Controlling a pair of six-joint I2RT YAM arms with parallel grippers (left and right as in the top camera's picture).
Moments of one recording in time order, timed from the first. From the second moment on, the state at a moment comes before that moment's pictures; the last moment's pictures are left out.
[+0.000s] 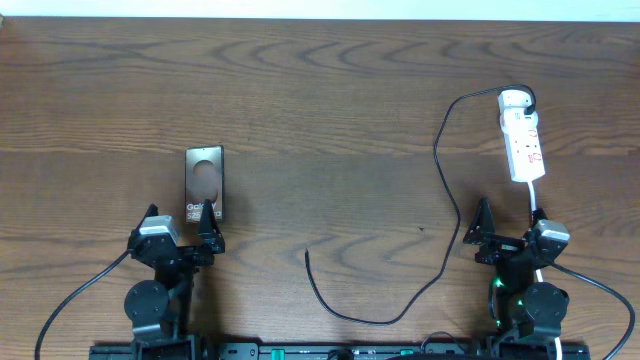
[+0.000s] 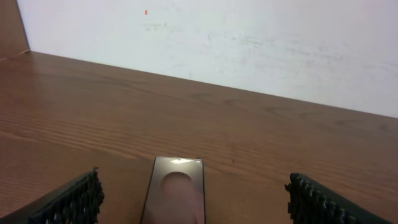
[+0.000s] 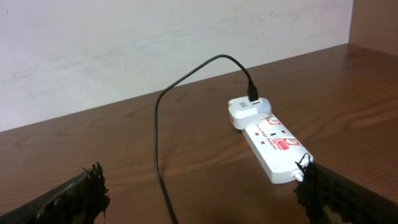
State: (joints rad) left arm 0.14 0.02 0.02 -0.10 0.13 -0.16; right arm -0.08 0.01 0.01 -0.07 0.03 0.22
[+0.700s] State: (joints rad) left arm 0.14 0.70 0.75 -0.45 0.23 -0.16; right arm -0.08 0.01 0.01 -0.07 0.03 0.22
